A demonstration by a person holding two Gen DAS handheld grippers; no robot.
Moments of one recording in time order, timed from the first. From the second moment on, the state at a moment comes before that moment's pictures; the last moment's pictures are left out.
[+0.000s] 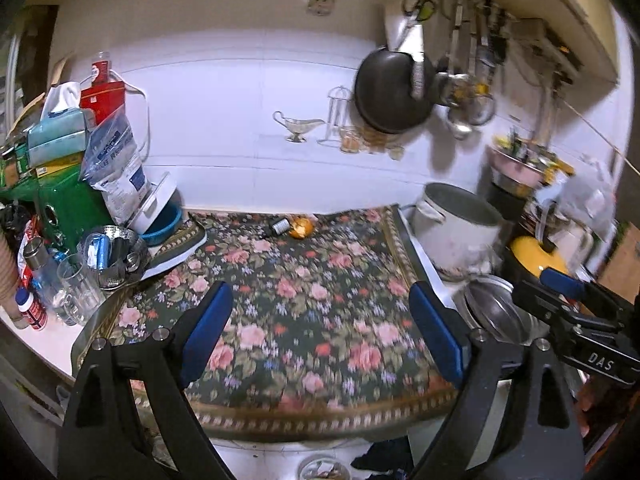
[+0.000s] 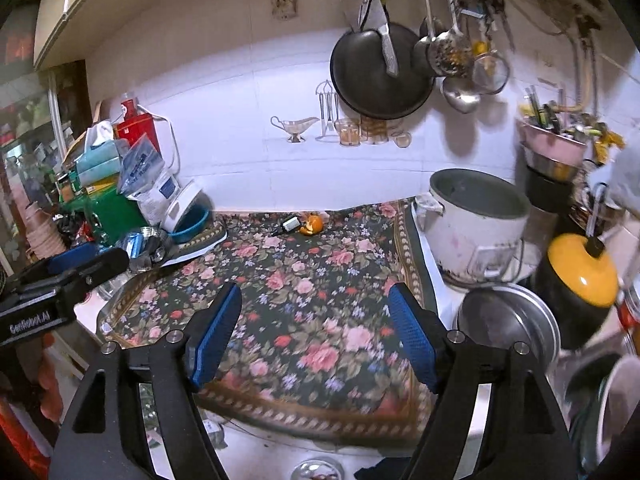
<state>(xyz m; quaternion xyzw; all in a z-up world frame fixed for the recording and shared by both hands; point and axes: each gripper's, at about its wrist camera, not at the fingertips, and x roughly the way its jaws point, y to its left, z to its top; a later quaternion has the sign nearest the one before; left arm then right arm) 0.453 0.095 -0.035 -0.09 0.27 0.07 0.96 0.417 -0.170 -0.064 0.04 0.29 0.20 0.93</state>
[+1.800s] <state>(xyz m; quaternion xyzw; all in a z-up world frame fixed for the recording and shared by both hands) 0.892 0.308 -0.285 -0.10 0.50 -0.03 0.86 0.873 0.023 -0.305 0.08 0.54 0.17 0.82</state>
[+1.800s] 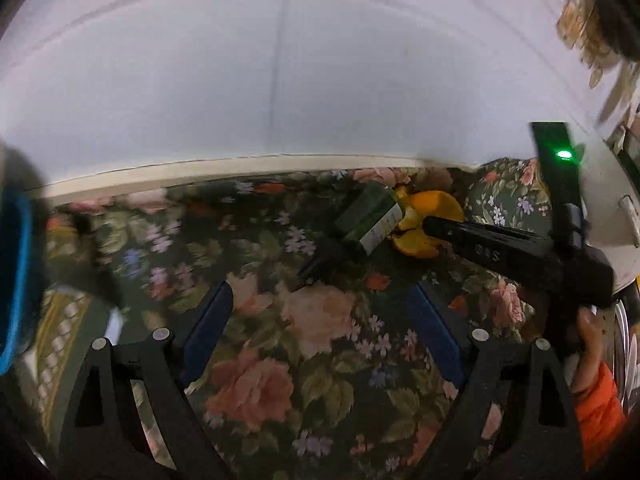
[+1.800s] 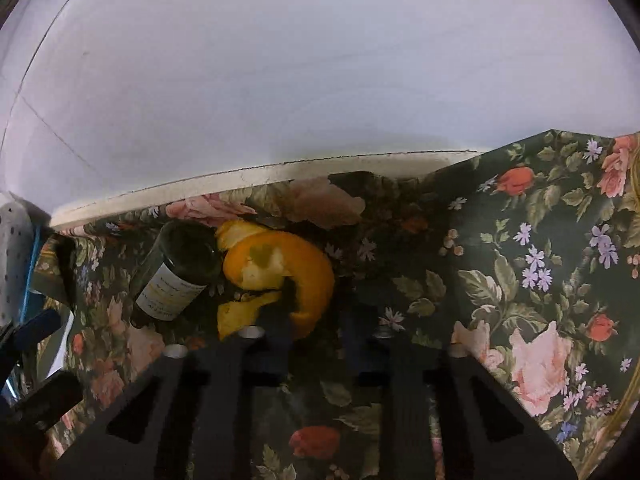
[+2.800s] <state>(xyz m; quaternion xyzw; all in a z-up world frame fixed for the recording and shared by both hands) 0.971 0.245 -0.327 -0.10 0.51 -0.01 0.86 0.756 -0.116 -0.266 0.13 0.51 0.08 0.85</state>
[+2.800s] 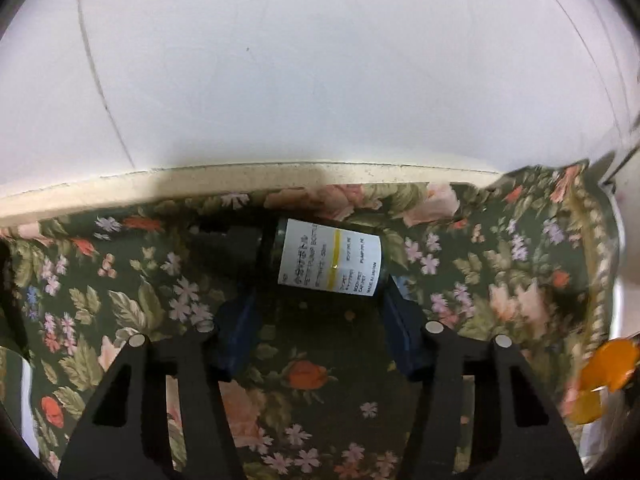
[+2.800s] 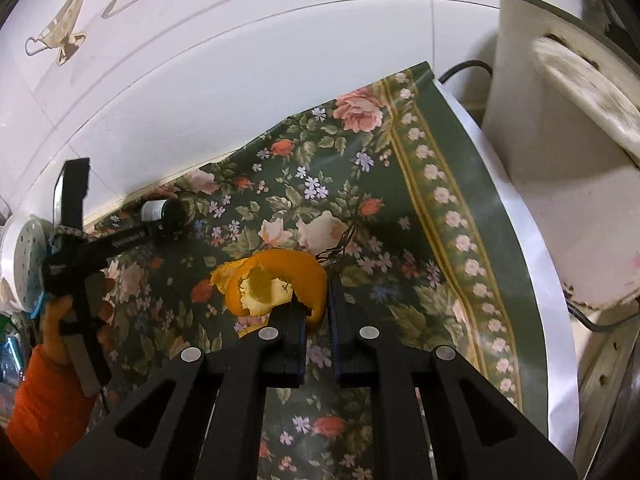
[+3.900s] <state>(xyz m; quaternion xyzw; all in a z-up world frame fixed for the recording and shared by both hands) 0.641 0.124 -0.102 -0.10 0.33 0.07 0.94 0.569 -0.177 -0.116 0.06 0.38 0.26 0.89</state>
